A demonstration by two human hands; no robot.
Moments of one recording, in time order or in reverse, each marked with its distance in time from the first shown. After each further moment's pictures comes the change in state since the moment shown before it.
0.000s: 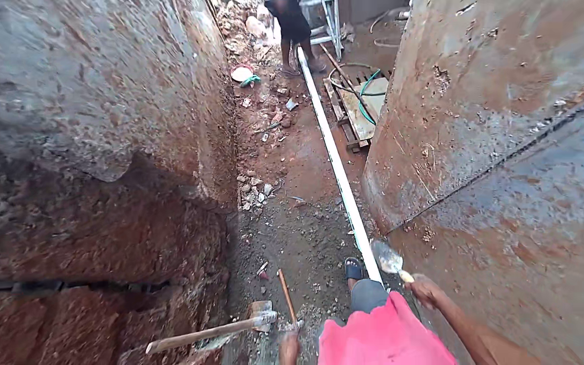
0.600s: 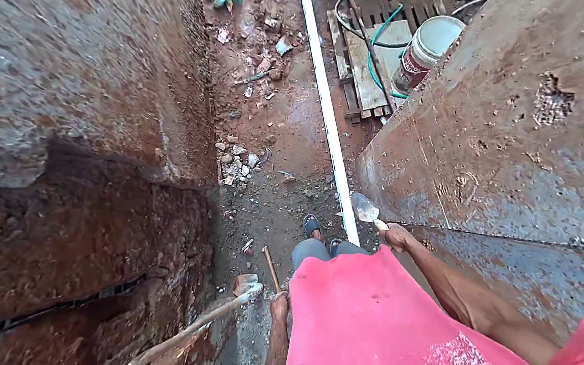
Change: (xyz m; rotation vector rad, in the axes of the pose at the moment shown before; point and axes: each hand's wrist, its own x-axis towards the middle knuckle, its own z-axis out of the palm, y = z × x) left_hand 0.053 0.198 0.028 -0.121 0.062 -0.235; right_hand 0.068 -0.205 -0.135 -0.045 -0.049 0.030
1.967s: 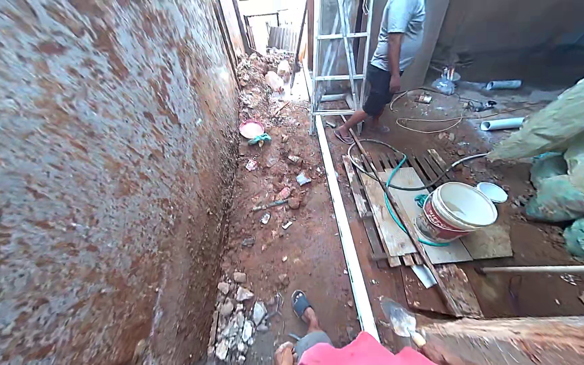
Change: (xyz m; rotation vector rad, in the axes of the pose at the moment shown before) left_hand 0.230 0.535 0.100 -0.194 -0.157 0.179; right_hand 0.149 -0.334 -0.248 -0.372 0.040 -0.052
